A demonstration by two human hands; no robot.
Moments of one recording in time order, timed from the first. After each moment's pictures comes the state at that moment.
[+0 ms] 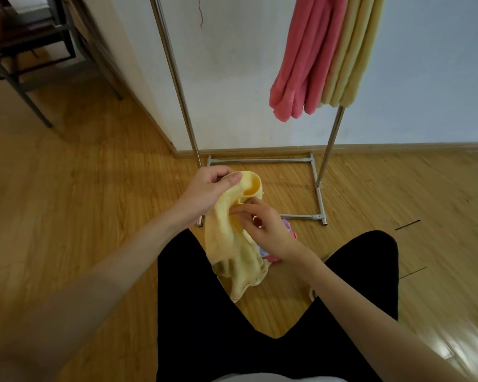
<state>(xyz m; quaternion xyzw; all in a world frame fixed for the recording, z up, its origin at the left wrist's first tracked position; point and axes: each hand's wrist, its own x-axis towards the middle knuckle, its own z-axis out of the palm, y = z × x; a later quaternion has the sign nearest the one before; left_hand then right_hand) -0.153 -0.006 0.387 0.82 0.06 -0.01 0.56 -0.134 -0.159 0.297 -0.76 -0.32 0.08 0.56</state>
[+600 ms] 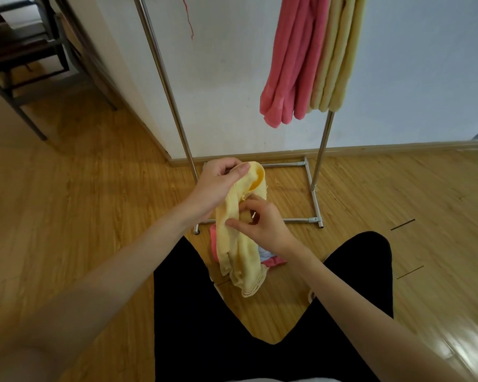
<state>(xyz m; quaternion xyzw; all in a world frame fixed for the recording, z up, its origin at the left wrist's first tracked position) -0.127 -0.032 0.396 0.80 0.07 0.02 0.59 -0.122 -0.163 0.305 -0.77 -0.26 0.06 0.57</state>
